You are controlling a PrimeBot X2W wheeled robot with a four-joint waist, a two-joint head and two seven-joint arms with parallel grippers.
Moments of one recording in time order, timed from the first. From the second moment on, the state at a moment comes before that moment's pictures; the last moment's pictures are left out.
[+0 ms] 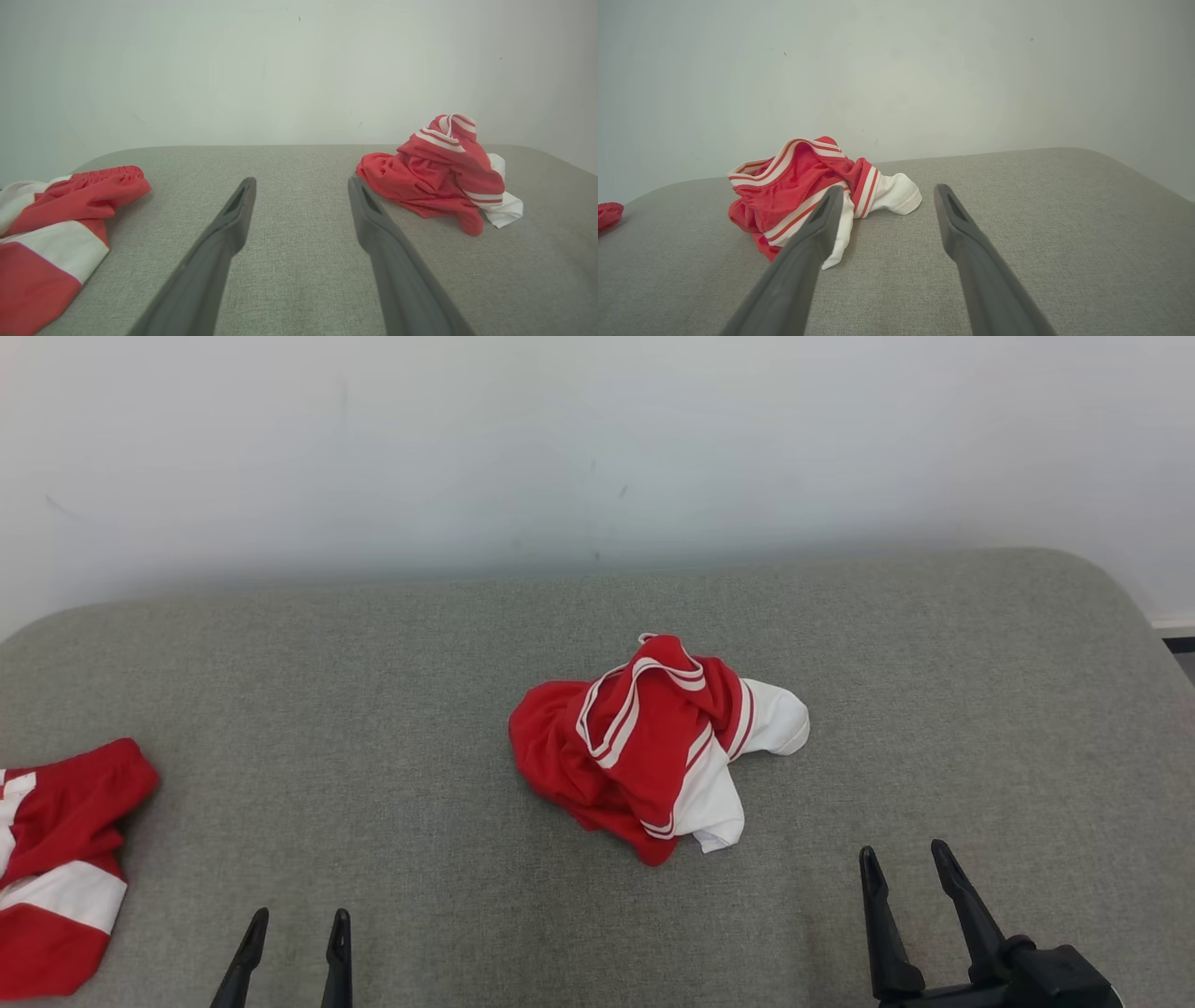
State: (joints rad) left arm 0.14 0.12 -0.02 0.03 -0.18 -0.13 -0.26; right arm 0.06 -0.05 0.05 0.10 0.14 0.13 -0.26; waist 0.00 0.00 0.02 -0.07
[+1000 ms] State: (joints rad) left arm 0.14 0.11 0.00 0.03 -0.17 -0.13 -0.26; right arm 0.06 -0.05 0.05 0.11 0.15 0.13 -0.26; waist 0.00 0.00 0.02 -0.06
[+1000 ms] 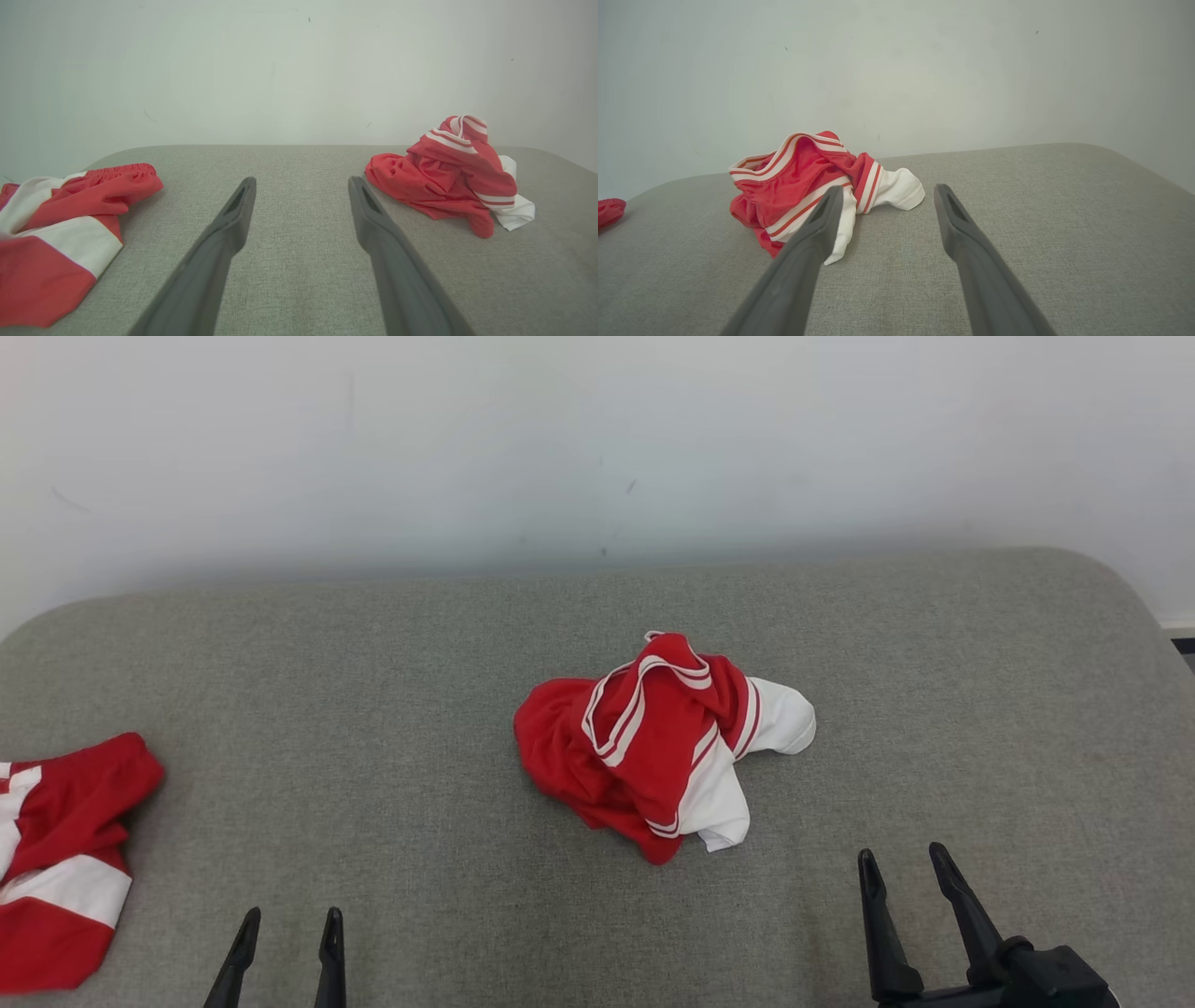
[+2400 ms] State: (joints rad) left arm 0.05 0.09 -0.08 0.08 -0.19 -0.13 -0.26; right arm -0.53 -0.05 0.31 0.81 0.11 0.13 -0.26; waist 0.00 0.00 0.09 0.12
